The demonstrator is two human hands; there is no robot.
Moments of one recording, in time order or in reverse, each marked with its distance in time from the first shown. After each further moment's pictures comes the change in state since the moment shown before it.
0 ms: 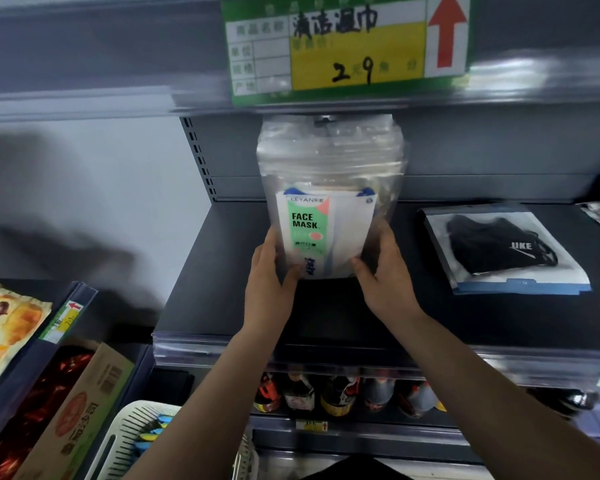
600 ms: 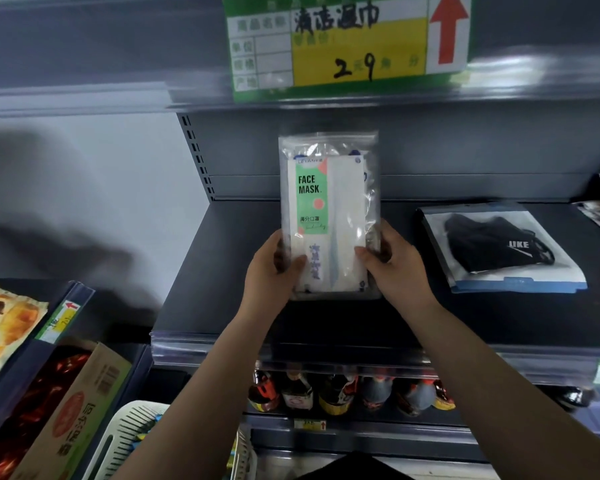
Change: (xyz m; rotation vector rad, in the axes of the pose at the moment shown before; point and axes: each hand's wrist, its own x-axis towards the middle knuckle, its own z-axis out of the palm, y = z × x) left_hand 0.009 0.017 -0.008 -0.056 -0.097 -0.023; right_hand 0.009 -0.002 -0.016 0.003 0.012 0.091
